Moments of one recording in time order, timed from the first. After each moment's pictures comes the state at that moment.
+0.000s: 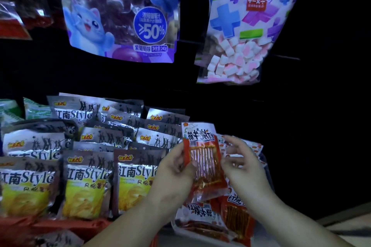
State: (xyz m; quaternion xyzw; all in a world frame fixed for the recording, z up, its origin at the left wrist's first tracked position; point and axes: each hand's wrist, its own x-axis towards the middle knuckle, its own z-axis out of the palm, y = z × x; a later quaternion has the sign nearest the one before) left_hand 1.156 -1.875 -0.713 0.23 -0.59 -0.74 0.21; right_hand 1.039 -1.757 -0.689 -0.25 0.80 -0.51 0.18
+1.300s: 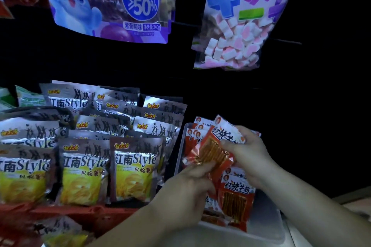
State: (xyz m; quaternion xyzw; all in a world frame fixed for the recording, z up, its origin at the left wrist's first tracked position) left_hand 1.165 -1.857 -0.768 0.02 -0.94 -0.31 0.14; right_hand 0.995 -1.756 -0.717 -0.18 0.80 -0.53 0.22
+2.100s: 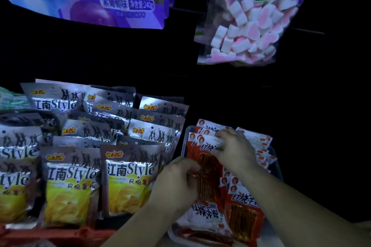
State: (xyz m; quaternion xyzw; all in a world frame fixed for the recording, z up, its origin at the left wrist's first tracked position) left_hand 1.125 -1.896 -0.800 0.25 -0.87 -0.41 0.15; right_hand 0.935 -1.806 -0.787 -0.38 0.92 -0.08 0.04
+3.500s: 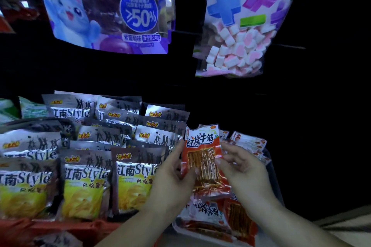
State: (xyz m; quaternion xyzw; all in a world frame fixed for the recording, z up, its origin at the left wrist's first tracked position) left_hand 1.153 -1.878 -0.756 0.28 -0.66 -0.66 0.21; right_hand 1.034 -1.752 -0.715 -0.23 0.78 -0.55 0.16
